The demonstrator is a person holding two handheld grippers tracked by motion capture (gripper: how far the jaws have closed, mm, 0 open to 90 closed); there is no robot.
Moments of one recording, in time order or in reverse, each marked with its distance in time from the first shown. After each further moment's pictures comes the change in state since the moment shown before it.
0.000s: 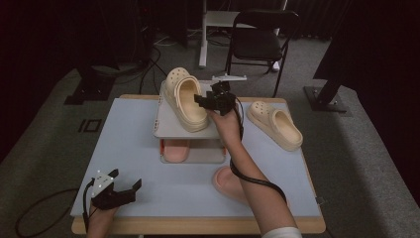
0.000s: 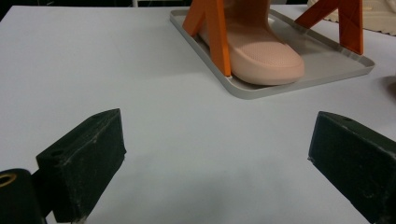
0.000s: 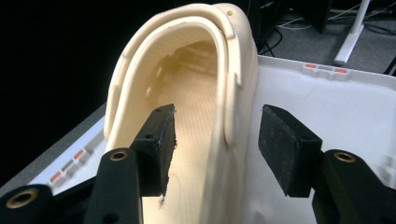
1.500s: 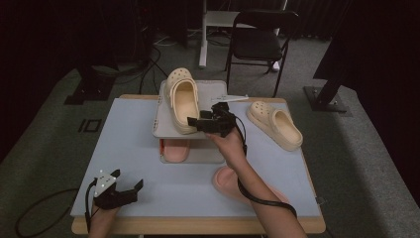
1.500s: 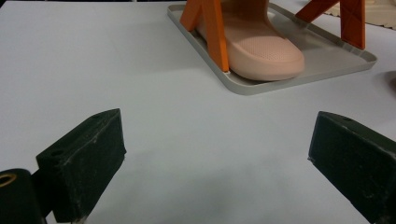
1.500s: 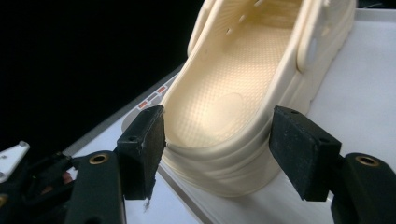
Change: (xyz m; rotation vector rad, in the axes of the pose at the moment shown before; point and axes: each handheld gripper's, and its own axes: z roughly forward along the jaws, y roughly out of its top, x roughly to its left) left arm -0.003 0.000 0.004 0.012 0.002 0.009; right arm 0.023 -0.043 -0.025 0.038 0.220 -0.036
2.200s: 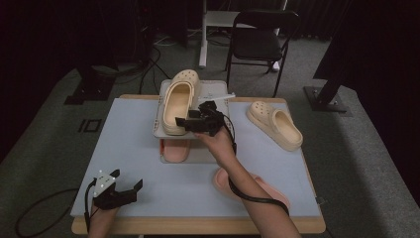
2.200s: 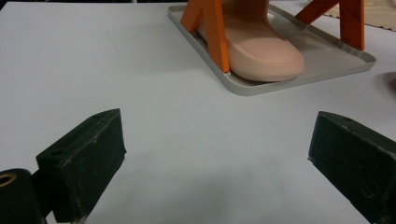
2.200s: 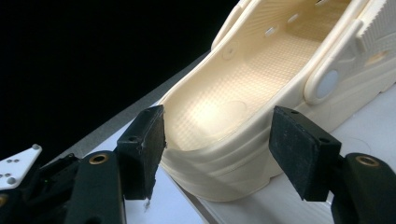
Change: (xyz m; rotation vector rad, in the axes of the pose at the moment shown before) left arm 0.001 0.000 -0.001 -0.002 -0.001 -0.001; right arm 0.019 0.008 0.021 0.013 0.042 -0.025
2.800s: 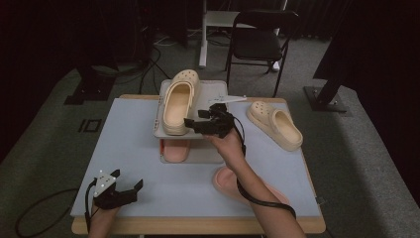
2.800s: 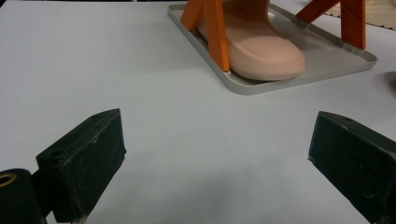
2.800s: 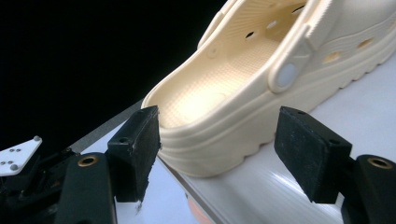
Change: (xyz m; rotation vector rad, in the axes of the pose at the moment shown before) left arm -0.001 0.000 0.001 -0.001 -0.001 -0.006; right arm -0.009 -0.008 -0.025 -0.034 -0.011 -0.023
